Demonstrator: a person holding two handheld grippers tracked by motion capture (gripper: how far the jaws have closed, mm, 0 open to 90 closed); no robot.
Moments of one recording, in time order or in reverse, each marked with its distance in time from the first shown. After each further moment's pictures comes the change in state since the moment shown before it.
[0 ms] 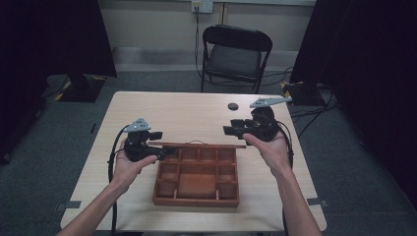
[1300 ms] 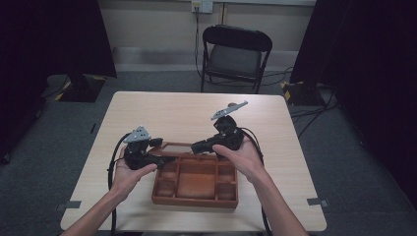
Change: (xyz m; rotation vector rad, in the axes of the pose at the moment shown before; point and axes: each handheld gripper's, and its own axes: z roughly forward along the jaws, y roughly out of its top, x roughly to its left) left arm -0.009 -0.018 -0.002 -0.002 -0.002 0.041; right arm 0.048 0.003 0.062 0.195 0.304 -0.005
